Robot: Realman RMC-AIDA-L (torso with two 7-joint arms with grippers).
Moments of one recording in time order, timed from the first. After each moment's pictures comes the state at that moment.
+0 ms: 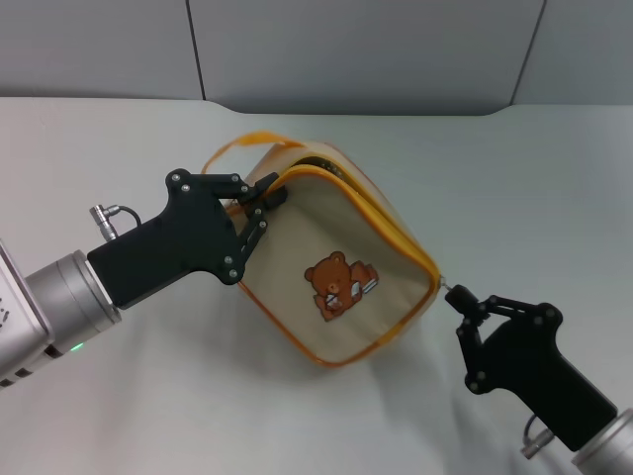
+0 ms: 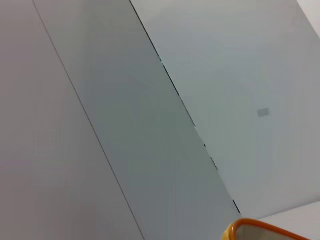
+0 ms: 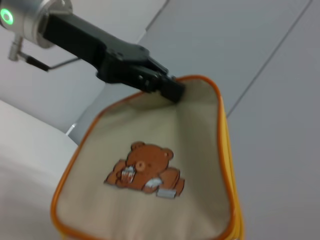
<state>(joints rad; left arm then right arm) -0.56 -2.08 0.54 0.18 1.69 1.60 -0.22 0.32 2.09 -0.23 0.29 -1.75 -1.46 -0.59</state>
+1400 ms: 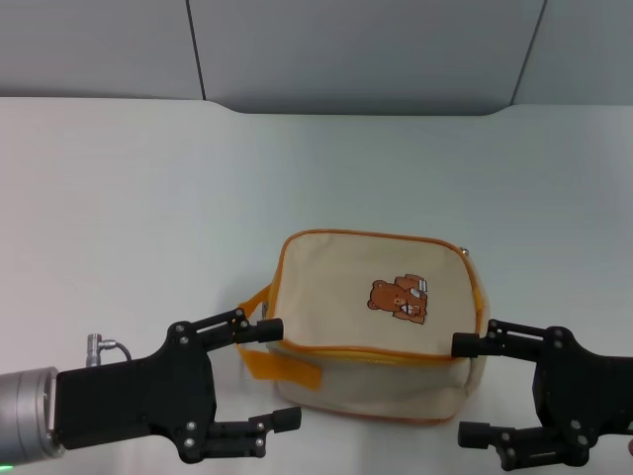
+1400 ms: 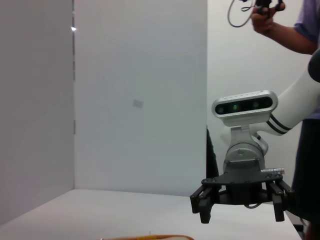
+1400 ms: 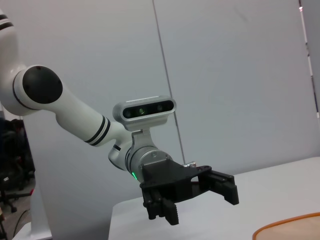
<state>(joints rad) -0.43 -2.07 0.63 0.38 1.99 1.84 -0.78 0.46 2.03 -0.52 -0.41 -2.14 -1.92 0.95</state>
